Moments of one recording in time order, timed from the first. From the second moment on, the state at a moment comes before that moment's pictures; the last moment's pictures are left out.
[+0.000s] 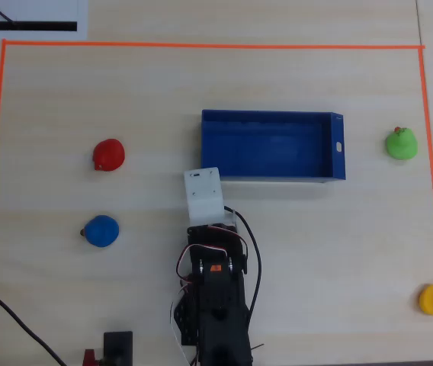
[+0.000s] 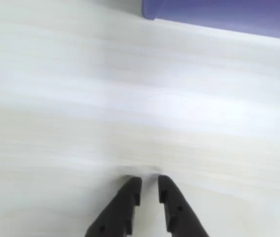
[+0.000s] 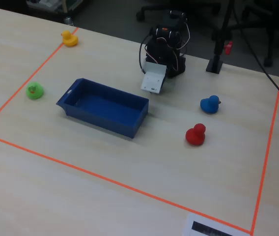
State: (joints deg) arm 0.9 189.8 178.2 75.4 -92.6
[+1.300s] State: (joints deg) arm -33.0 112.2 118.3 49.0 -77.7
